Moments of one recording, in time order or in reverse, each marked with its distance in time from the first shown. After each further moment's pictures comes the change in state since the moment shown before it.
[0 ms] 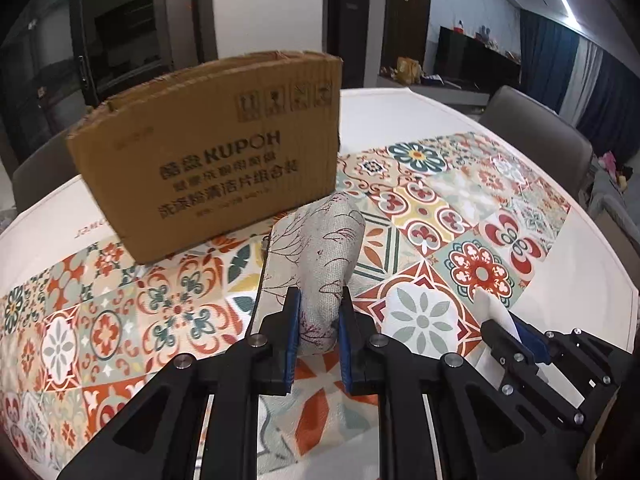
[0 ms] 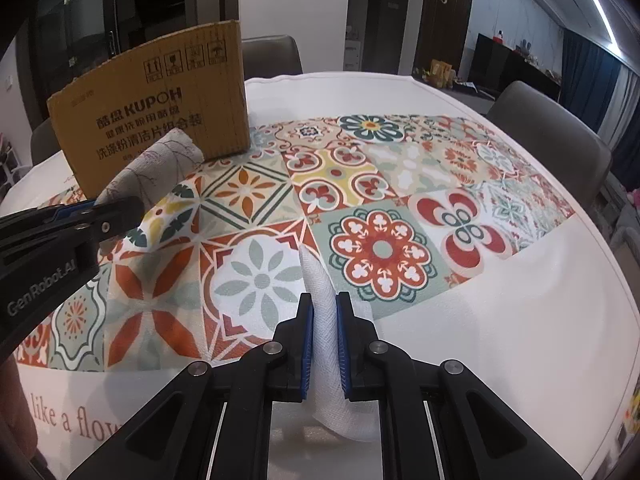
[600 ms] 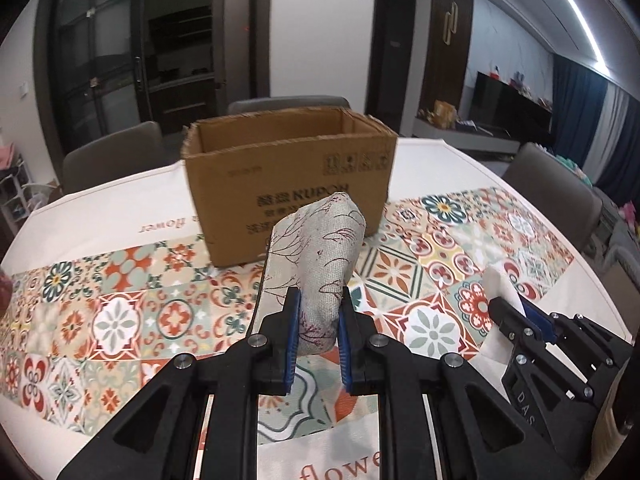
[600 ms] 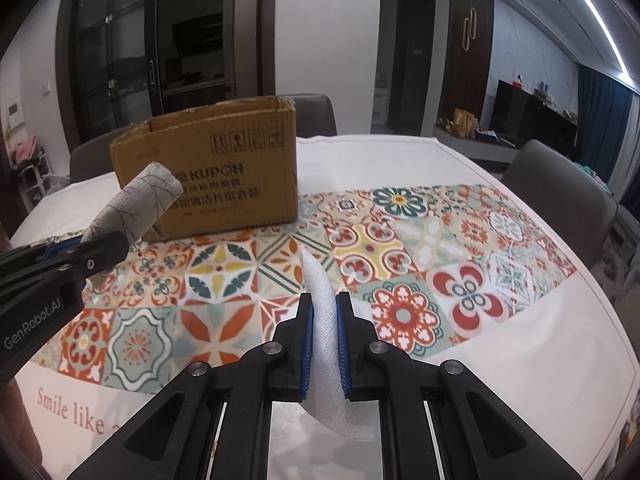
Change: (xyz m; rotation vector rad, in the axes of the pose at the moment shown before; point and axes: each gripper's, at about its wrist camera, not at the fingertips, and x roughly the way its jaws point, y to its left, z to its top) left arm -0.078 0.033 -0.005 -0.135 -0.123 0.095; right arm -0.056 0.018 0.027 -0.067 -0.179 0.090
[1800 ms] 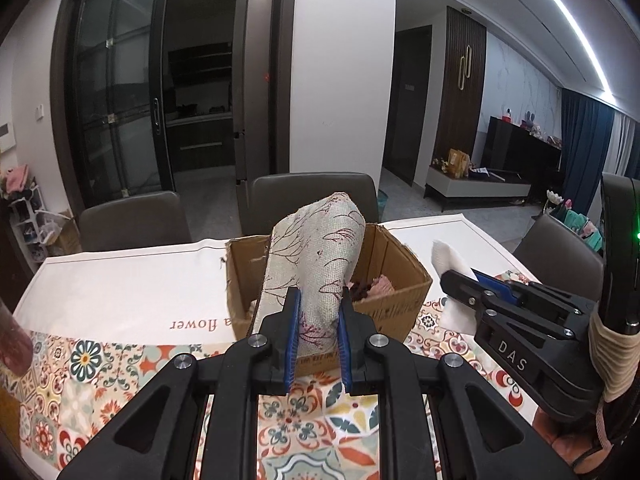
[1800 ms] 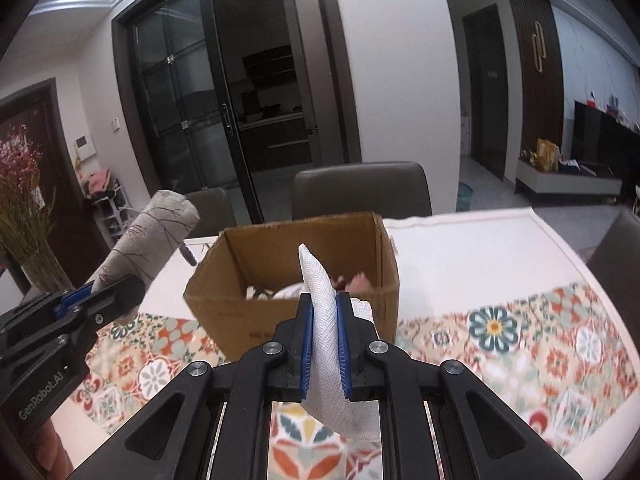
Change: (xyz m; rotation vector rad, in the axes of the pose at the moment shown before) left arm -0.009 0.040 0.128 -0.033 -0.135 0.029; right arm 0.026 0.025 0.158 -0.032 -0.096 0.337
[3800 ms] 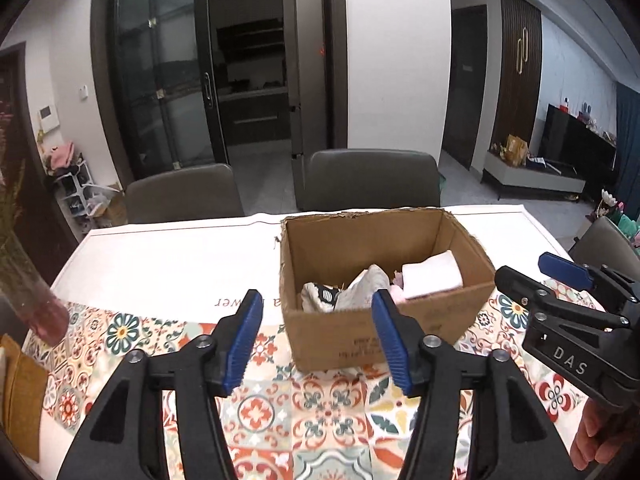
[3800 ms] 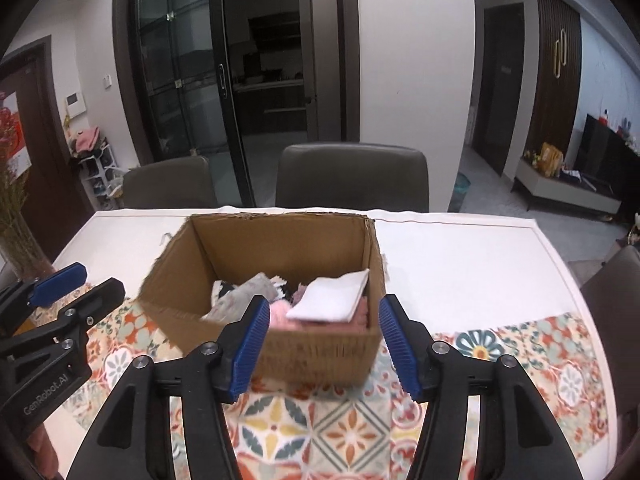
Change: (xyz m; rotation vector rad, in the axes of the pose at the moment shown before) left arm 0.015 0.007 -0.003 -0.055 0.079 0.224; right arm 0.044 -0.009 0.034 -0.094 0.128 -0.053
